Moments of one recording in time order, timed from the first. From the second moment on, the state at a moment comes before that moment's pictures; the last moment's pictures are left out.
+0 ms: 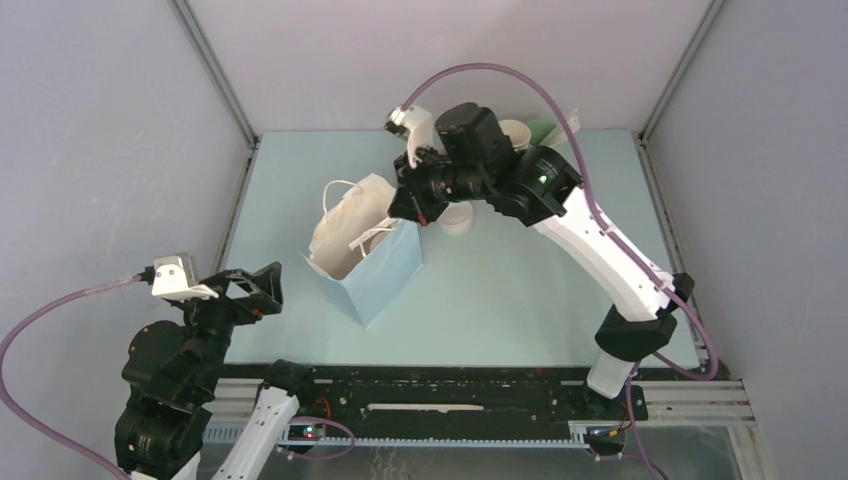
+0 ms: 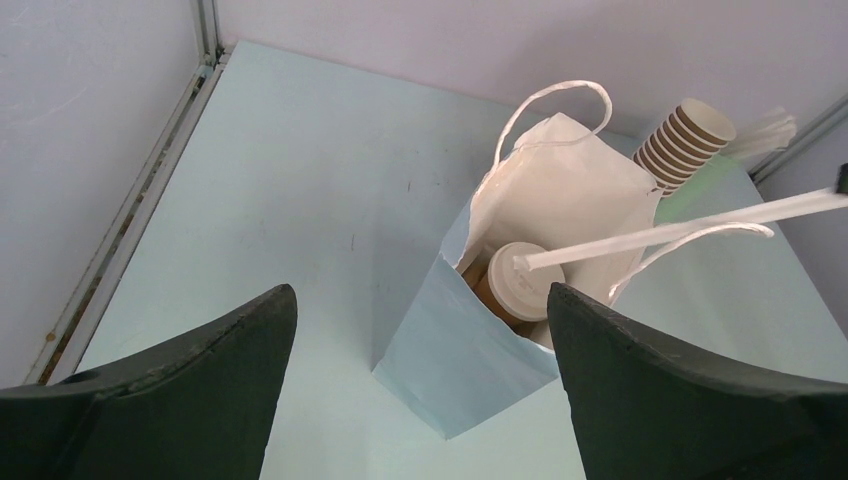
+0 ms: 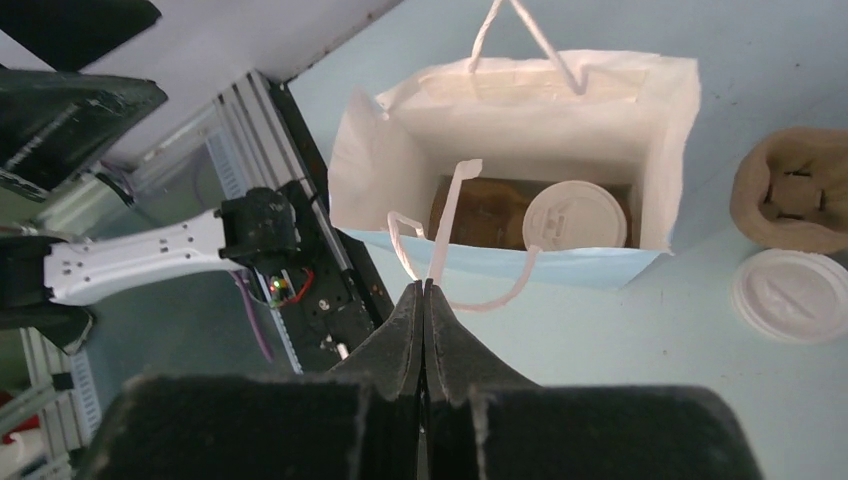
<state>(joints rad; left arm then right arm) -0.25 0.31 1.17 -0.94 -0.24 -0.29 0.93 1.72 2.26 -1.00 -0.26 0.19</state>
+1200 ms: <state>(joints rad) -0.25 0.35 1.49 -0.91 -0.29 -0.28 1.03 0.89 1.89 -0.83 0.30 0.07</state>
